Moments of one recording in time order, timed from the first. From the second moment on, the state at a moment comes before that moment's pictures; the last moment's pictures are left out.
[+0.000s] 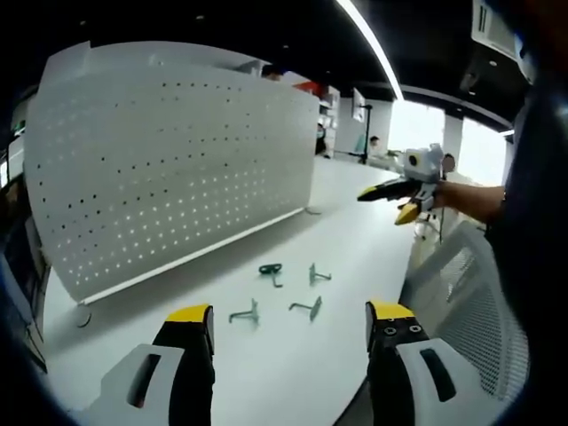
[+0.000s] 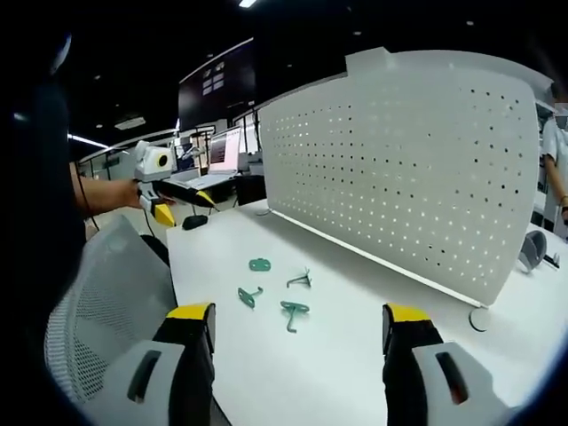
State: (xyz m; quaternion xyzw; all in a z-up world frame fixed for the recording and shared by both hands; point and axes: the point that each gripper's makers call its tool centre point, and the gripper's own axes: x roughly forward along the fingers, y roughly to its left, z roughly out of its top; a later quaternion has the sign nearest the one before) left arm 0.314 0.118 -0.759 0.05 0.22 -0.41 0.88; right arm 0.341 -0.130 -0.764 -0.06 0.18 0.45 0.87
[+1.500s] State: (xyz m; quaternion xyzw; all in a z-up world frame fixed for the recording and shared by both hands) left arm 0.289 0.124 -0.748 0.05 0.22 -0.36 0.91; right arm 0.391 -0.079 -0.828 -0.11 0.23 0.53 0.81
